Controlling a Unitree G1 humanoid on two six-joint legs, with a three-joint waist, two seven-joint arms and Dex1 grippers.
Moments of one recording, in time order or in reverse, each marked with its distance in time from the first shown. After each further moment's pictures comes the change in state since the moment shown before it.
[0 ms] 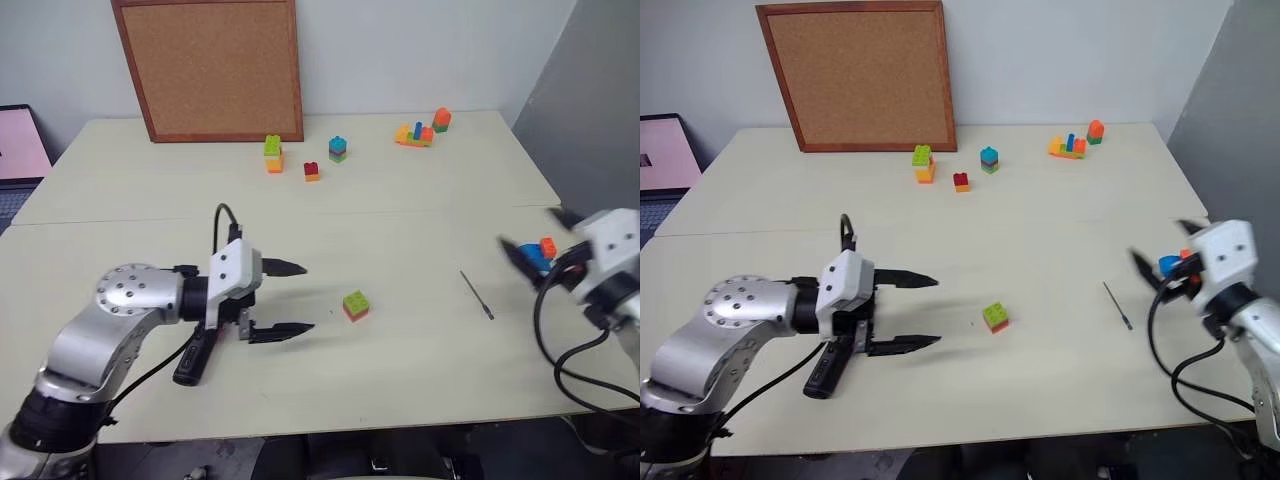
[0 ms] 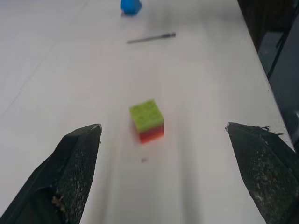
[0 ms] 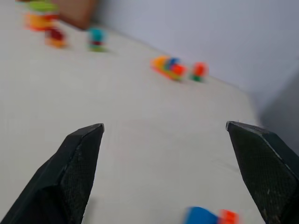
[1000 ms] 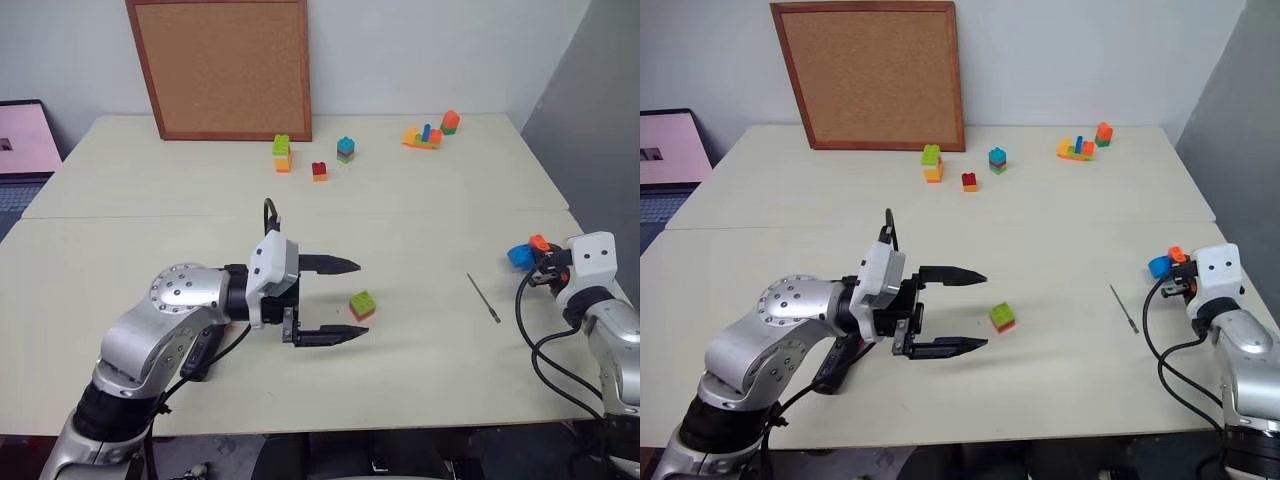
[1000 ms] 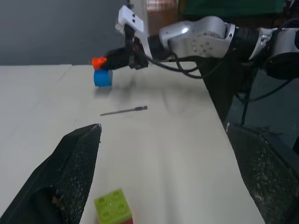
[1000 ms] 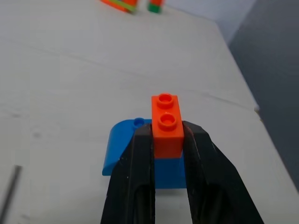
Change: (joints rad) left arm -0.181 -0.263 -0.134 -0.049 -0.124 0.092 0.072; right arm -0.151 0.238 -0.053 0.515 -0.280 -0.113 -0.335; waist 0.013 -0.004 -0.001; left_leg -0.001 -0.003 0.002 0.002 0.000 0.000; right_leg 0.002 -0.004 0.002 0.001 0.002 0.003
